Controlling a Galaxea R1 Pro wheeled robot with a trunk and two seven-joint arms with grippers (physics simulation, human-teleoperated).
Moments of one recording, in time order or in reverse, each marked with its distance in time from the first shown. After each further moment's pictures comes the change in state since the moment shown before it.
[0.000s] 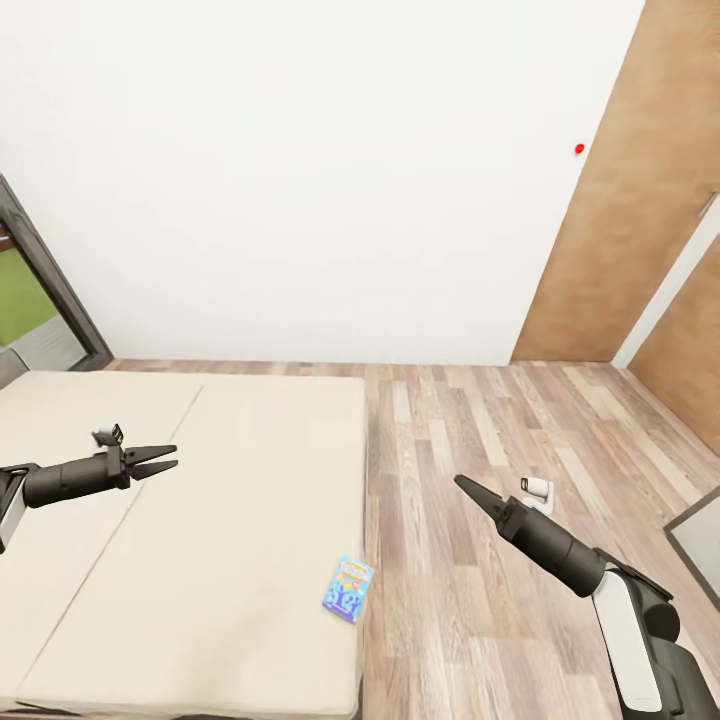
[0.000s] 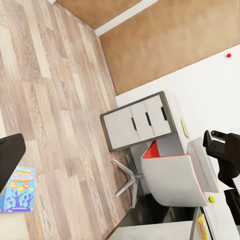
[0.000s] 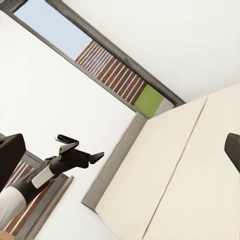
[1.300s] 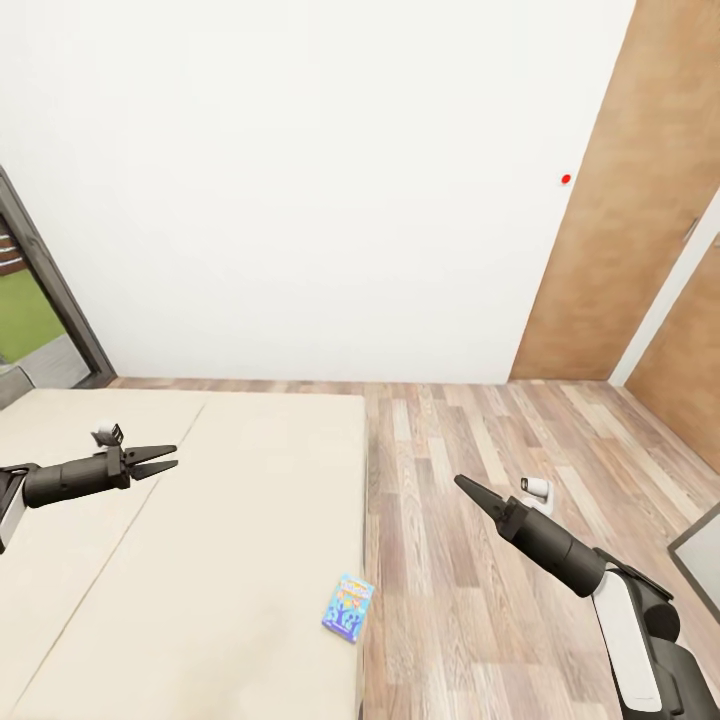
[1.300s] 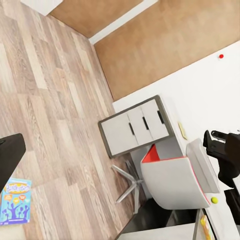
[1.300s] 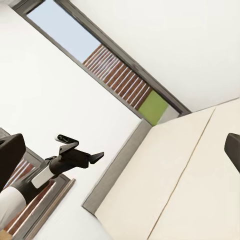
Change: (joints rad) left arm 0.000 0.000 0.000 0.000 -0.001 0.000 0.000; right arm 0.000 0.000 0.000 0.000 0.000 0.000 0.000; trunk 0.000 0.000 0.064
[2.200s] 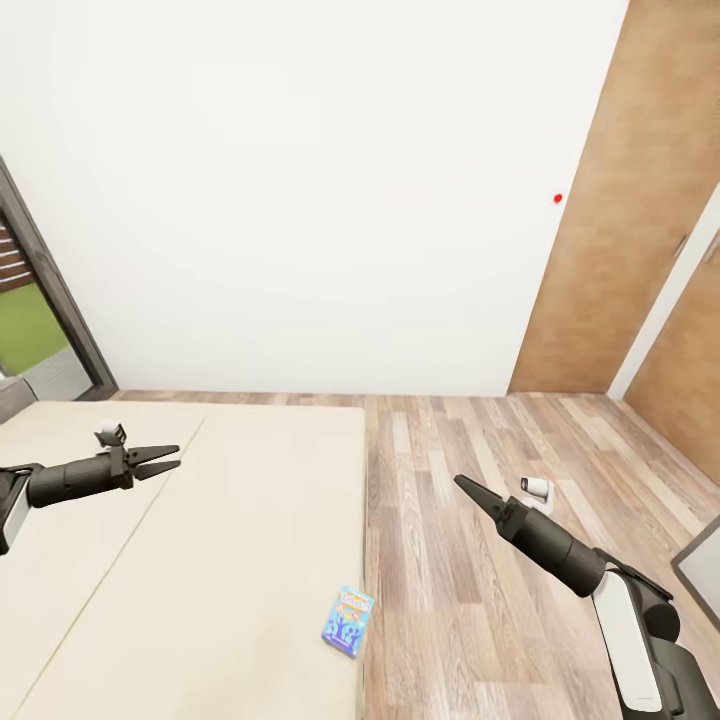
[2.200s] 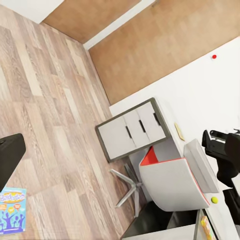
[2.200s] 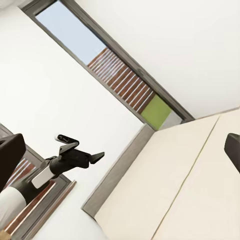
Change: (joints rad) left arm 0.000 -0.009 0.000 0.000 -0.001 0.000 0.000; right arm 0.000 0.000 0.000 0.000 0.000 0.000 -0.002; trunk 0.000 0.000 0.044
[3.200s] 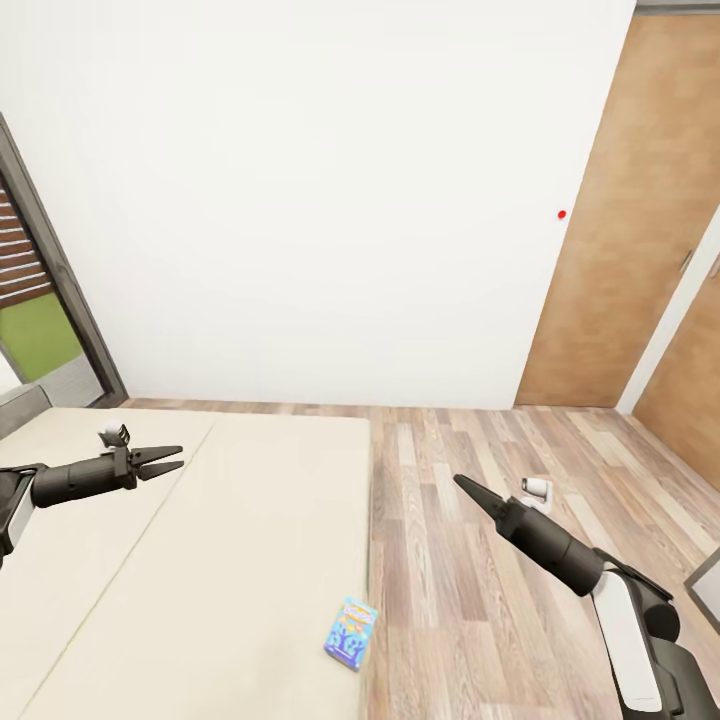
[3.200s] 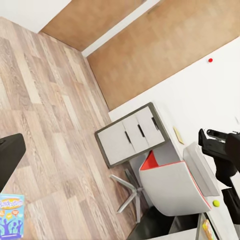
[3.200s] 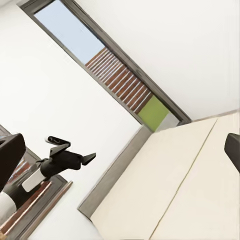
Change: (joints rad) left arm 0.000 -0.010 0.000 0.000 -0.004 0.000 0.000; right arm 0.000 0.000 0.000 0.002 -0.003 0.000 -0.045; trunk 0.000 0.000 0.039
